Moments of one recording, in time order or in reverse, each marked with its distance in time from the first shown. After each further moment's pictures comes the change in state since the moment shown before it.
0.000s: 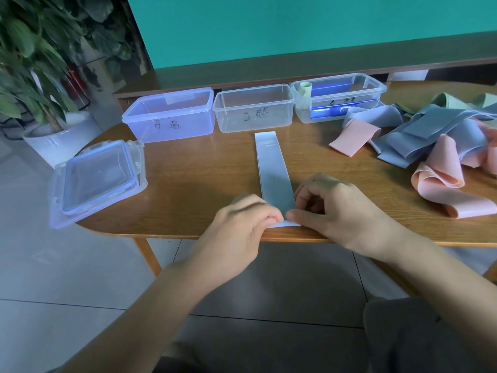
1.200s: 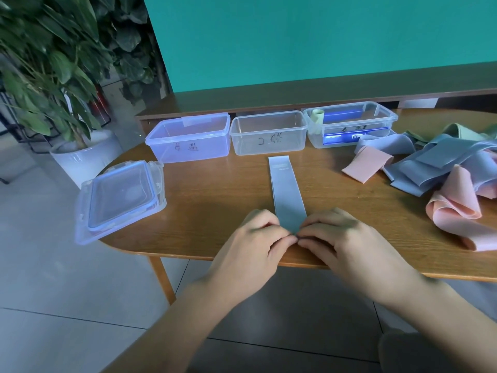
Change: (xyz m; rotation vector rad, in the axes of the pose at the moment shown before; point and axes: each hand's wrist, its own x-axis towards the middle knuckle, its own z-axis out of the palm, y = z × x) left_hand 0.008 0.002 0.004 0.072 0.084 -0.044; right_hand -0.011 0.005 0.015 -0.278 0.169 -0.355
